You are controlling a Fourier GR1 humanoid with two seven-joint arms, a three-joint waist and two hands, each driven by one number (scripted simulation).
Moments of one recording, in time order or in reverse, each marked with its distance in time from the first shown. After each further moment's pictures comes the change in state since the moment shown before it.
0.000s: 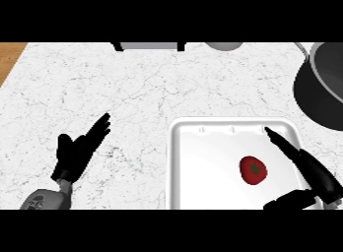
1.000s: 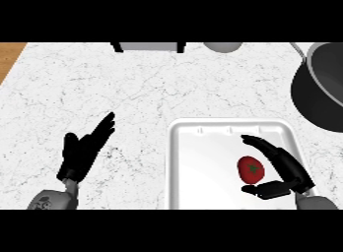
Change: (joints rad) left arm 0.008 -0.071 0.034 -0.048 -0.075 -0.019 0.052; right arm -0.117 0.175 -0.077 0.361 -0.025 0.109 -0.256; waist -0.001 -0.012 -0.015
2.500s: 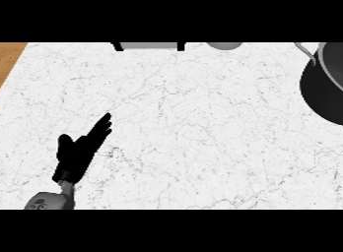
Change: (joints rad) left arm 0.018 -0.002 0.032 -0.012 -0.003 -0.026 -0.005; right arm 0.037 -0.487 -0.548 0.592 -0.175 -0.012 -0.526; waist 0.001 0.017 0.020
